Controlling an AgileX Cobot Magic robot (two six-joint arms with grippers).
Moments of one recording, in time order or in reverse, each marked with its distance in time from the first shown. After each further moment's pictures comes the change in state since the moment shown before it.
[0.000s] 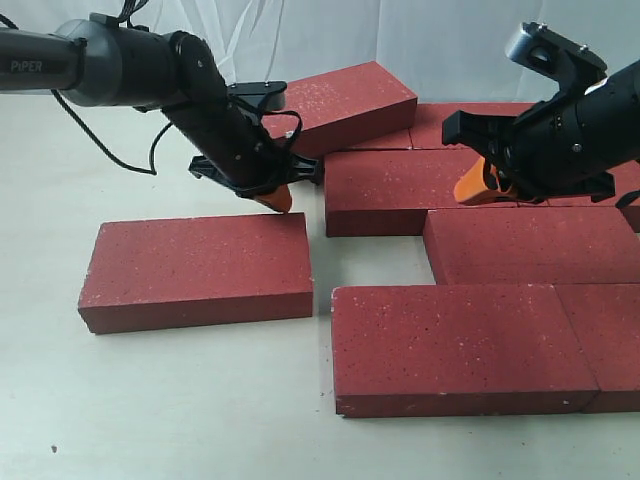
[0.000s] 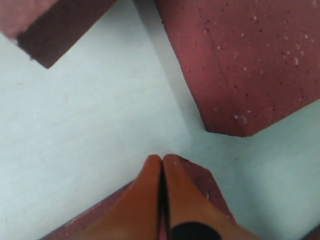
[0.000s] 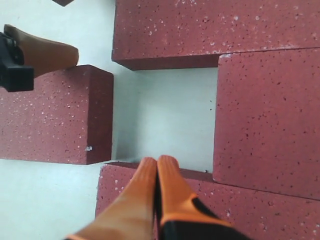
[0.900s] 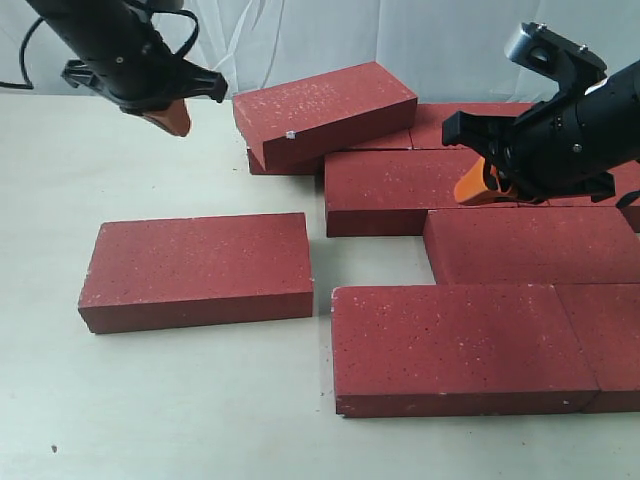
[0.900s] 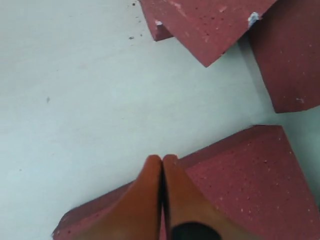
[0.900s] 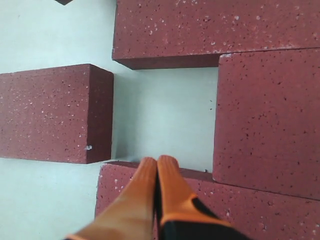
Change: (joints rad) left arm 0.163 -0.267 -0.023 0.262 0.231 -0.102; right arm 0.000 0.000 0.000 0.000 0.002 -0.006
